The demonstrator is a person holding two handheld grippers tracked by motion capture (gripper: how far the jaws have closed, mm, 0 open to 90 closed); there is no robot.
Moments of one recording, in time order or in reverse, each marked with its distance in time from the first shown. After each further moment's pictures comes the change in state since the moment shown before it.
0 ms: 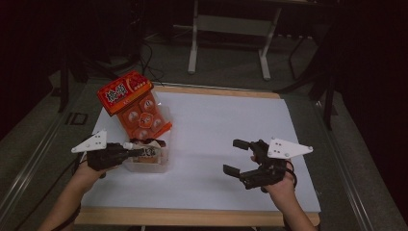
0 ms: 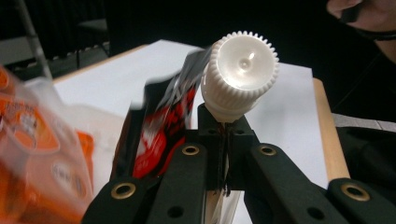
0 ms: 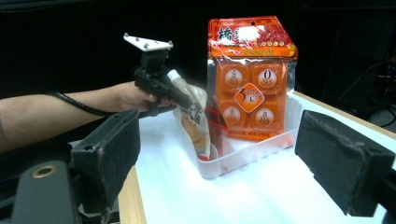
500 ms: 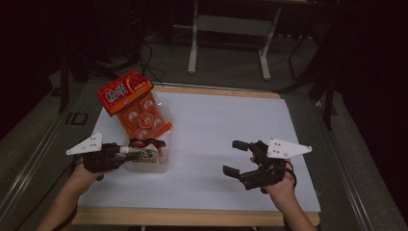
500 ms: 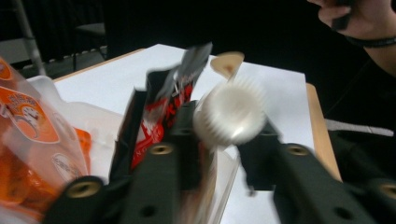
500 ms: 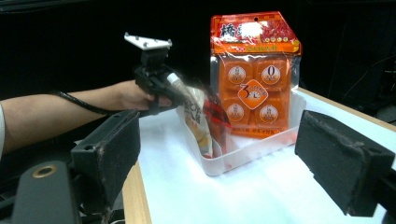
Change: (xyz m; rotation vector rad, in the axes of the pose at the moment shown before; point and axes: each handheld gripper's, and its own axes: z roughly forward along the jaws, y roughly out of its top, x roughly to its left) left arm -0.001 -0.001 -0.010 -0.025 0.000 -0.019; right arm 0.000 -0.002 0.001 0.009 0.014 0.019
